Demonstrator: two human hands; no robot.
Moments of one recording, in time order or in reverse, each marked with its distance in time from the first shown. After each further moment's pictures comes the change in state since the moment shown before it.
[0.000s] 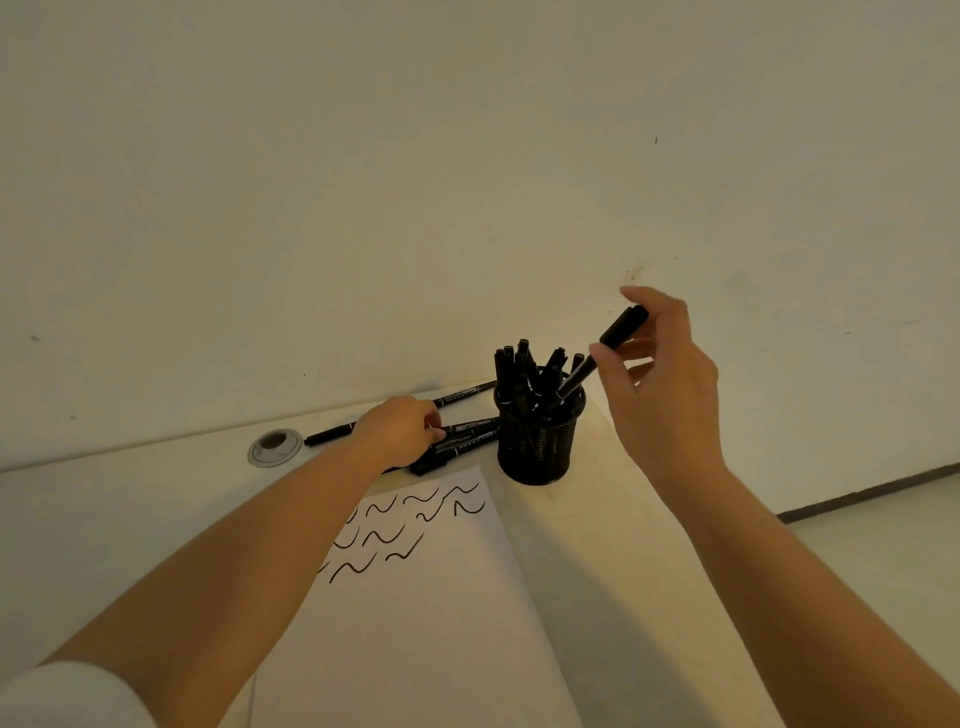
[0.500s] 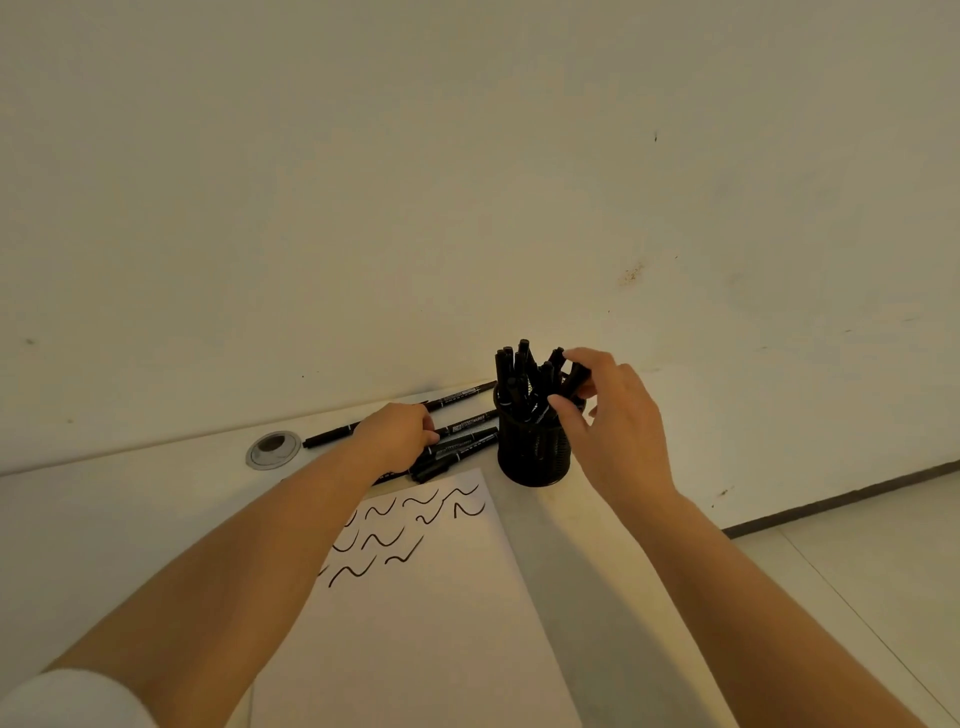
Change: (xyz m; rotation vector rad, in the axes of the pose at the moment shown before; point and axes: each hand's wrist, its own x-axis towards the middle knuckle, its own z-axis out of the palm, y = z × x) left_hand 0.004 -0.003 0.005 -0.008 -0.067 -0.087; right_hand -0.022 0.023 0.031 -0.221 -0.162 -0.016
